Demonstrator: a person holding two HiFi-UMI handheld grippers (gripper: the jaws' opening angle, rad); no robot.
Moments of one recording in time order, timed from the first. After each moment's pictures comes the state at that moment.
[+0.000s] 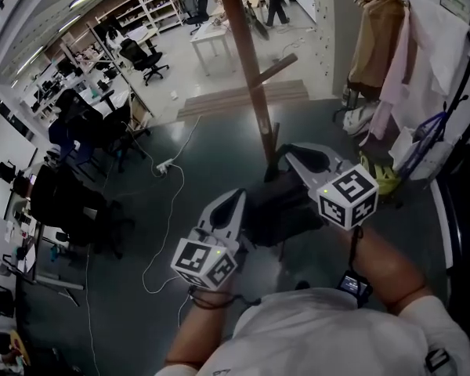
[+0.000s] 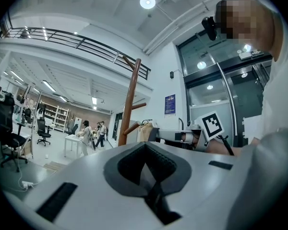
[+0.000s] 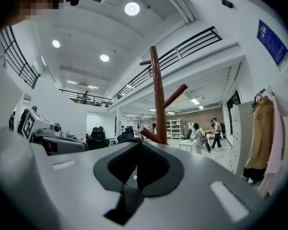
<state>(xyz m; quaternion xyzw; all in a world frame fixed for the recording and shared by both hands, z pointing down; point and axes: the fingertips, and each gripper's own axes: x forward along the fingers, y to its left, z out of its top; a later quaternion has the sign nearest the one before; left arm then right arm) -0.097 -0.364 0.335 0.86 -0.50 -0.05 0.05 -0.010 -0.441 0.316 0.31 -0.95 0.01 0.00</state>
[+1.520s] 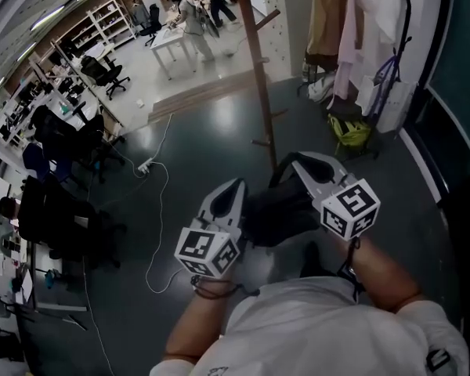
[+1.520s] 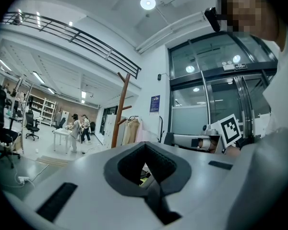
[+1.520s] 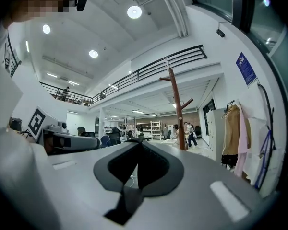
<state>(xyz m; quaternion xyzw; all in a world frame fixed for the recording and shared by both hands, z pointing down) -0.192 -0.128 0.357 0.90 -0.43 -0.04 0.07 -0.077 -0.148 0.350 0.44 -0.90 0.01 -0.01</state>
